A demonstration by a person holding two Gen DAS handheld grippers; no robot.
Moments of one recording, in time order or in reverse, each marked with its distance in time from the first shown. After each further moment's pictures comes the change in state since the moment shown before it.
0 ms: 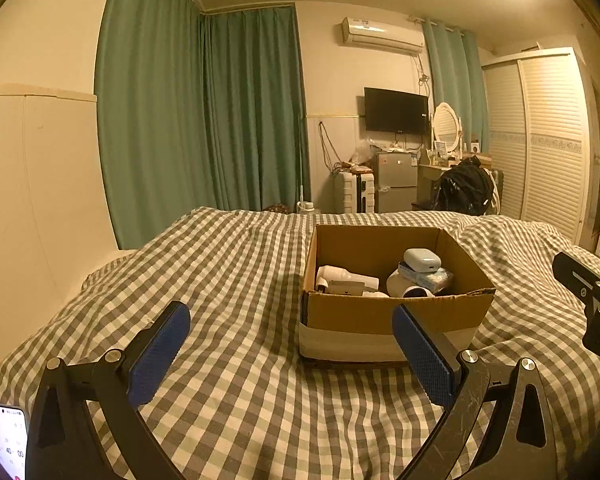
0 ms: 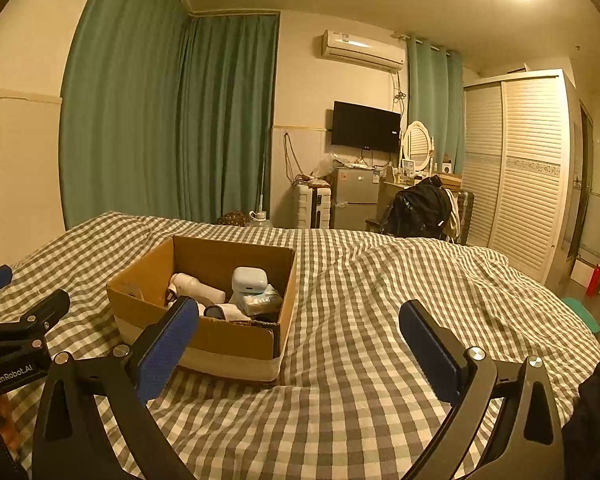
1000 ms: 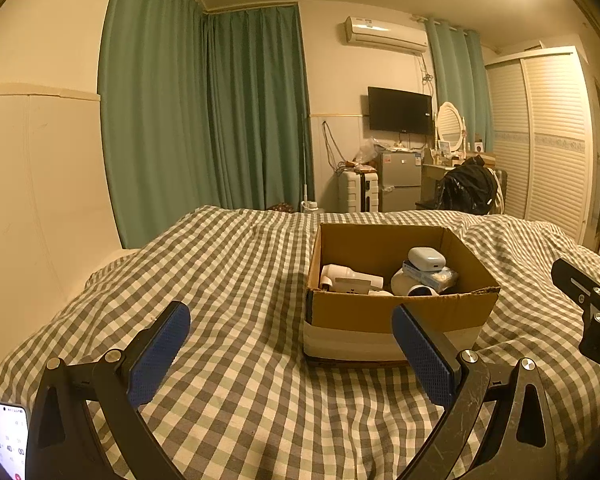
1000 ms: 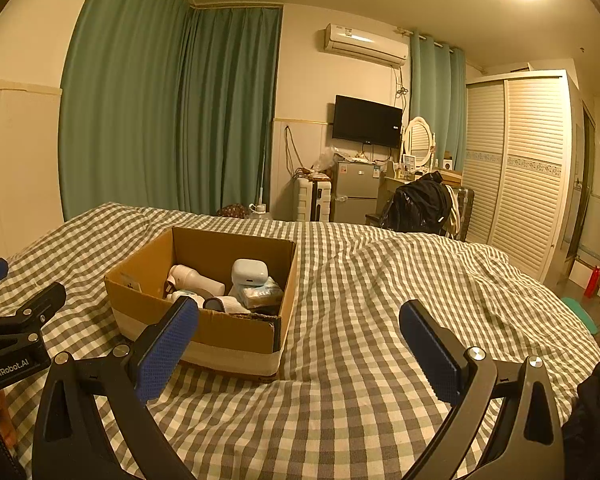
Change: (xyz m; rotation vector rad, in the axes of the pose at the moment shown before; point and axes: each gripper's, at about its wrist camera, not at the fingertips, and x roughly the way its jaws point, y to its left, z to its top) left arm -0.001 0.000 -0.002 -0.002 0.002 0.017; right arm 0.006 0.006 -0.002 -0.015 0.026 -0.005
